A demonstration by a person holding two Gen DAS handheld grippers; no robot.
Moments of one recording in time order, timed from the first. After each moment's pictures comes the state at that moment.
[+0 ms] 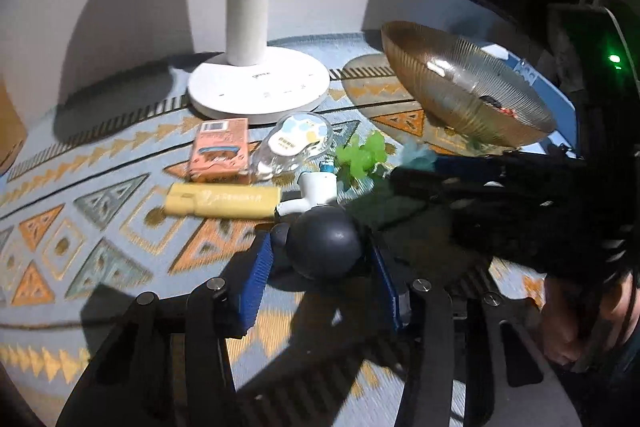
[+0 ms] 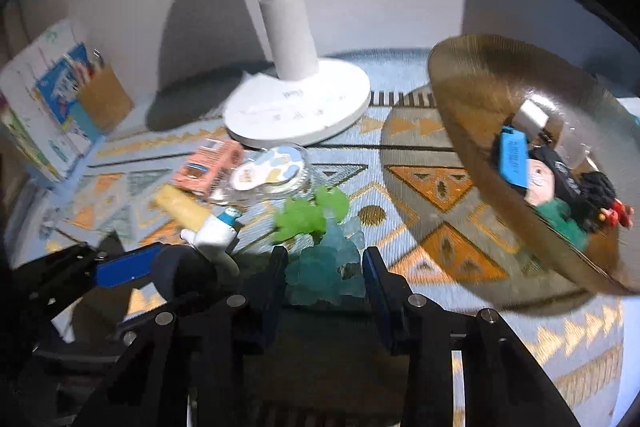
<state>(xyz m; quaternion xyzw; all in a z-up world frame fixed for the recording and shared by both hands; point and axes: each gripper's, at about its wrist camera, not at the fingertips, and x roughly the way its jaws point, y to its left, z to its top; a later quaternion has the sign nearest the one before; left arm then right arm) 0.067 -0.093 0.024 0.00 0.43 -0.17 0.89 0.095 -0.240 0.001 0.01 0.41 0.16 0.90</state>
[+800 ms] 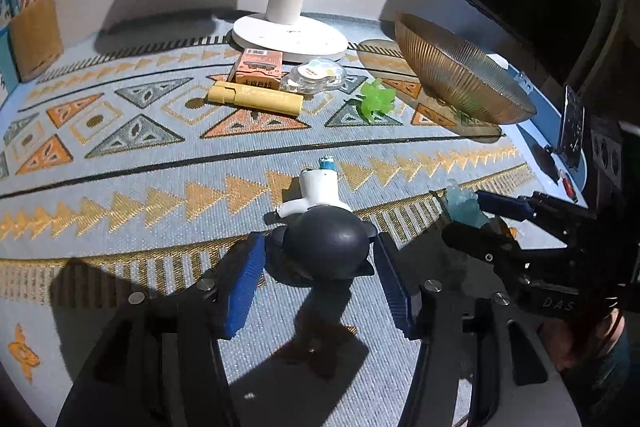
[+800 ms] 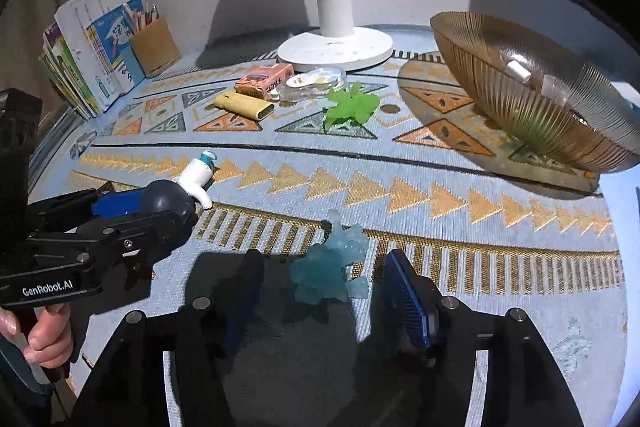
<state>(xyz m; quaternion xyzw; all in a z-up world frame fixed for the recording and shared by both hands) 0.000 -0.069 0.005 -0.07 0.44 -0.14 0.88 0.005 -0.248 -0.024 -0.03 0.42 0.20 0.89</state>
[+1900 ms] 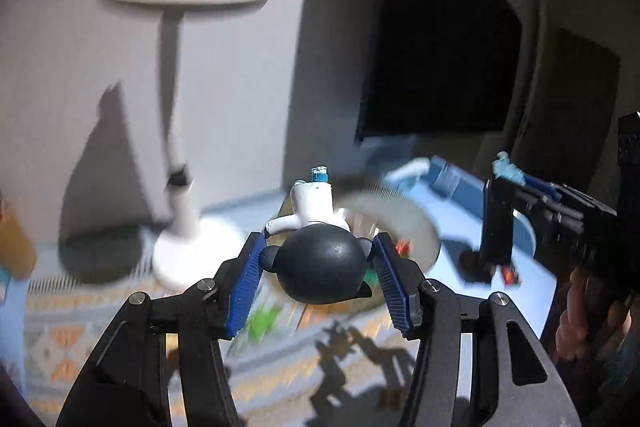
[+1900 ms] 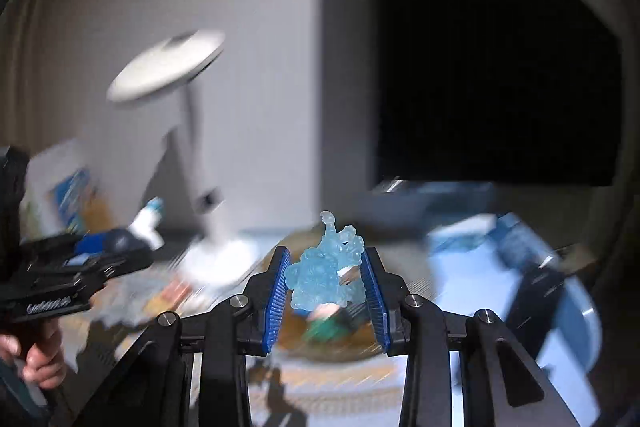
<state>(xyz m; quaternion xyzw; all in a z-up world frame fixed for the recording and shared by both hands) 0.047 -0.174 0.198 -0.01 0.25 -0.23 0.94 -0.030 -0.388 0.184 0.00 0.17 0.02 0.98</state>
